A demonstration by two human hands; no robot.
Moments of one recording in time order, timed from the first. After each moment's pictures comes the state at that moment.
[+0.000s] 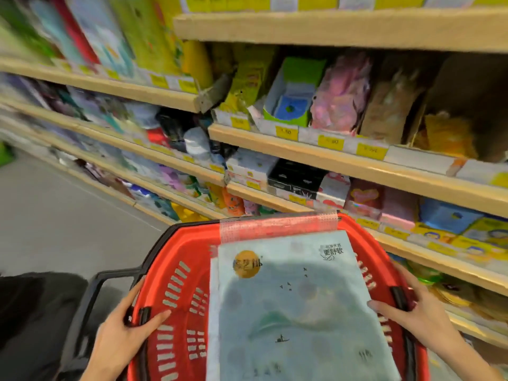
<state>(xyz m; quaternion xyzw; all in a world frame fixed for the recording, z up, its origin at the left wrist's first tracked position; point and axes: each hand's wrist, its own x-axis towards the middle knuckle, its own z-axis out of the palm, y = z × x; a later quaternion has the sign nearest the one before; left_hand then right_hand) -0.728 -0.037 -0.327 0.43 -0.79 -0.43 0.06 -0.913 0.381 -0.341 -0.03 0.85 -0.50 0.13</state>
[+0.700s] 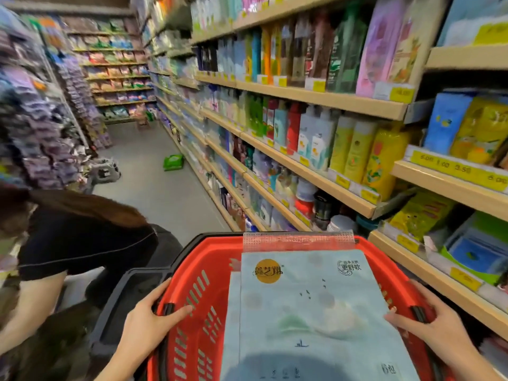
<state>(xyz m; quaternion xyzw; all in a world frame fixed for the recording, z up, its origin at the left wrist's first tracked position) -0.594 -0.157 -0.194 0.54 -0.69 -0.41 0.25 -0.945 0.126 -0.173 -0.21 0.80 -0.52 0.20</state>
